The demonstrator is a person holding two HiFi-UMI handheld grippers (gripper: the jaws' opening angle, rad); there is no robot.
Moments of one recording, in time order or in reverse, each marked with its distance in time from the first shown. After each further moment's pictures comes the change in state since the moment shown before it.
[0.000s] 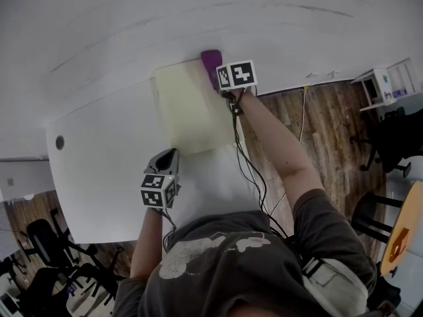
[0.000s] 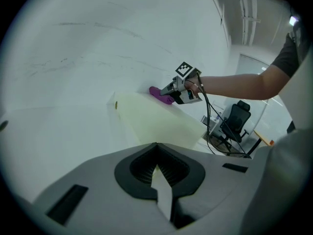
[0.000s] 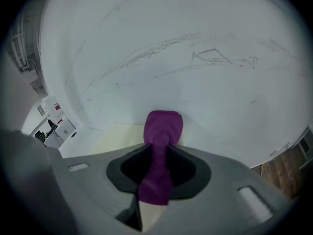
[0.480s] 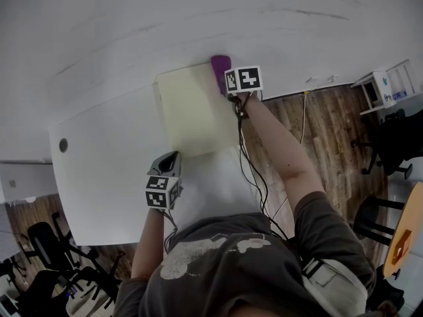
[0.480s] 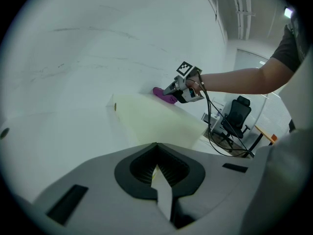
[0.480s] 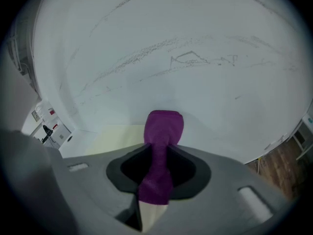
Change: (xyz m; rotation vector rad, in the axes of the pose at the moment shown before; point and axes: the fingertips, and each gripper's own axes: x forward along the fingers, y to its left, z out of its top) left arm 0.001 0.001 -0.005 0.049 0.001 0.014; right arm -0.012 -0.022 -0.007 0.055 -0.007 -0.050
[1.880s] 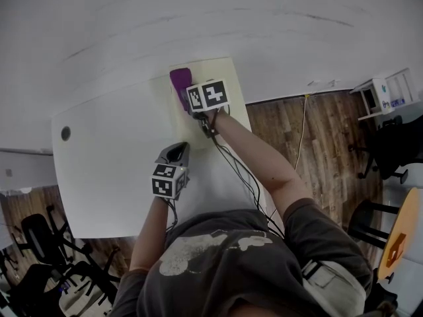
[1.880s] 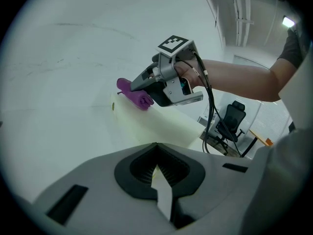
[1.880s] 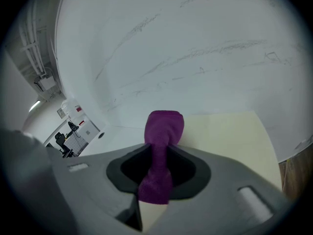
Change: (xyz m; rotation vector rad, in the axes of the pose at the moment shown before) left arm -0.004 0.002 -0.002 -0.016 -0.037 -0.065; right arm 0.003 0.202 -0.027 -0.068 0.014 0.251
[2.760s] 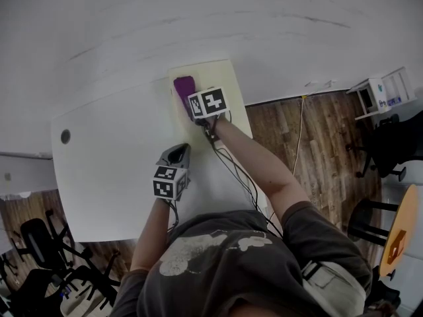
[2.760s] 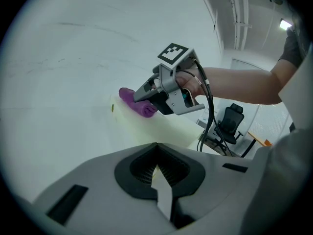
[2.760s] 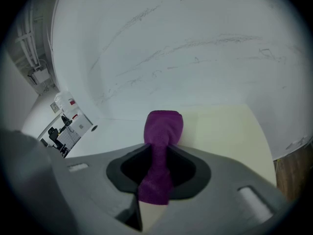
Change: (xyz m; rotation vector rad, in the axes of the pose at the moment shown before) left arm -0.002 -0.001 0.002 -0.008 -0.033 -0.027; right arm 0.004 -0.012 -0.024 -0.025 0.045 -0.076
